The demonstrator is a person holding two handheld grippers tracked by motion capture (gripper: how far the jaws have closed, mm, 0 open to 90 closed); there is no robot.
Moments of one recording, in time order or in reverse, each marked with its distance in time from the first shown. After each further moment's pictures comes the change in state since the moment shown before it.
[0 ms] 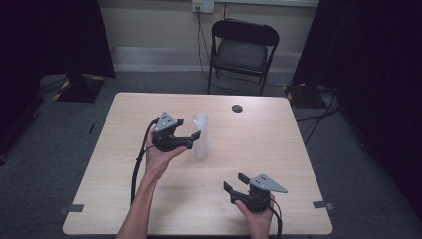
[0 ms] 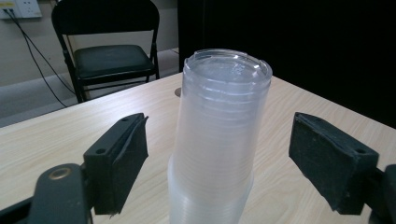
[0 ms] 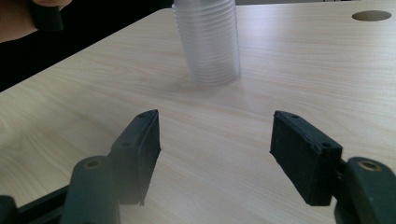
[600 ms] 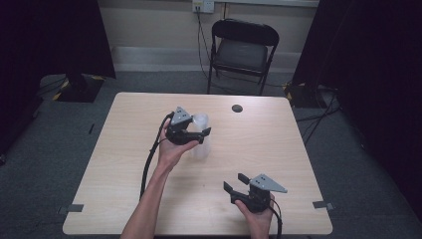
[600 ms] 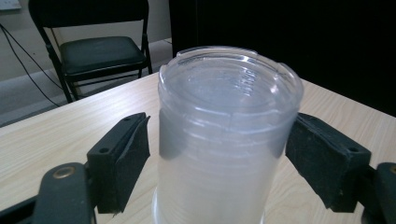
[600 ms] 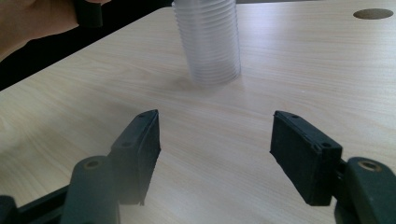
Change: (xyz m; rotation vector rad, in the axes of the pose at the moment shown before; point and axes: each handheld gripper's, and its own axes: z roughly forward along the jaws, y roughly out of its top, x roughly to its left) left arm 0.001 0.003 0.042 0.044 -0.015 0.028; right arm -0.002 -0.001 0.001 0.003 0.003 -0.003
